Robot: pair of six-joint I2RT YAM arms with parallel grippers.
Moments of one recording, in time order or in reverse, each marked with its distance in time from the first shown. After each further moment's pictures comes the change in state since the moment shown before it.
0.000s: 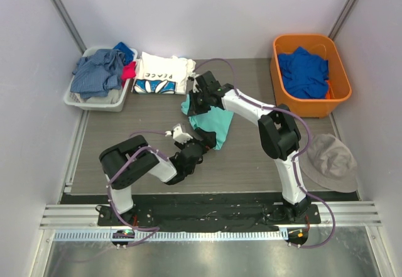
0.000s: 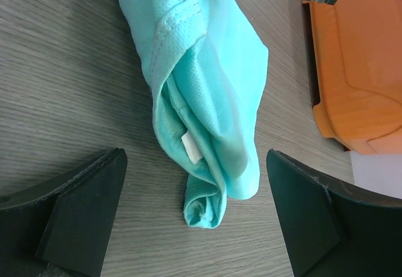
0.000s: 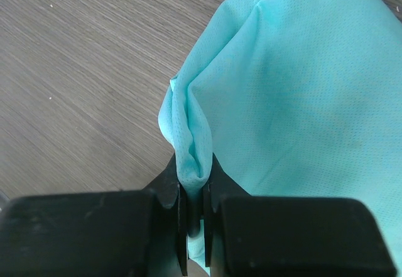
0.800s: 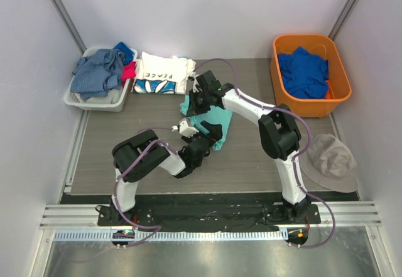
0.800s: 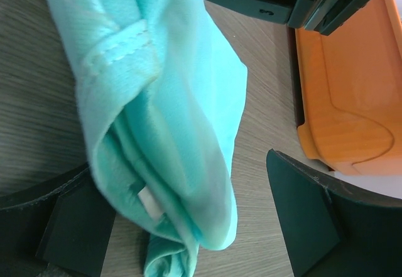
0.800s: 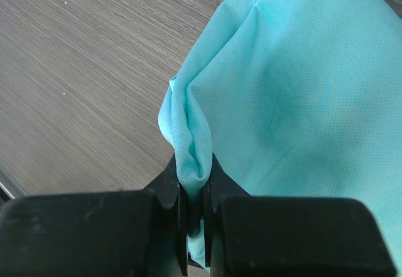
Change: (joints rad) left arm 0.029 0.132 0.142 0.043 0.008 -0.015; right arm -0.004 0.000 0.006 -0.007 -0.041 0.019
